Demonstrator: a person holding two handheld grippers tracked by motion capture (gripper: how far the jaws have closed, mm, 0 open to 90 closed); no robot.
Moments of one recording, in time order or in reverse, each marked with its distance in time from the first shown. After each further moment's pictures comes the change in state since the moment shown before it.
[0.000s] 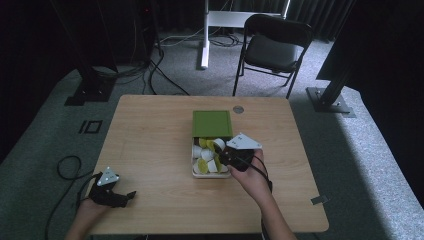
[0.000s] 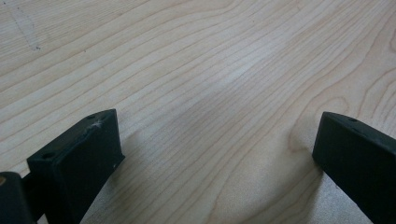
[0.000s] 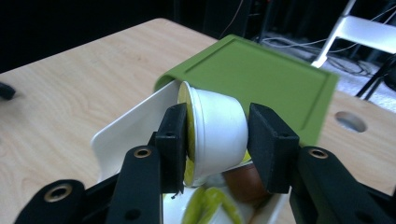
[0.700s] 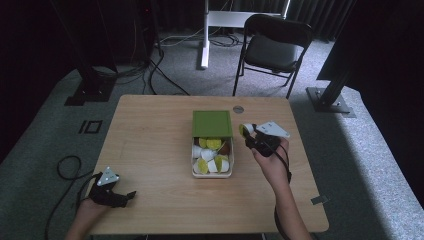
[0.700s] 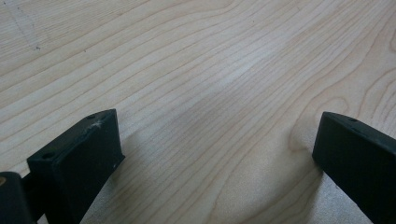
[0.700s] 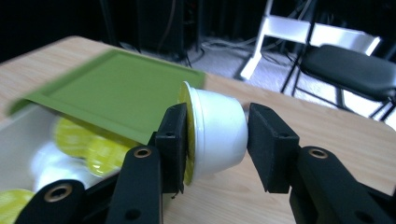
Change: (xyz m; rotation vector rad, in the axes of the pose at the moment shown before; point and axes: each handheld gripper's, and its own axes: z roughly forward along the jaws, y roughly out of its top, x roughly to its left) left arm 0.000 0.000 0.000 0.001 0.000 0.001; right arm -0.079 -0.009 -0.011 -0.024 -0.225 0.118
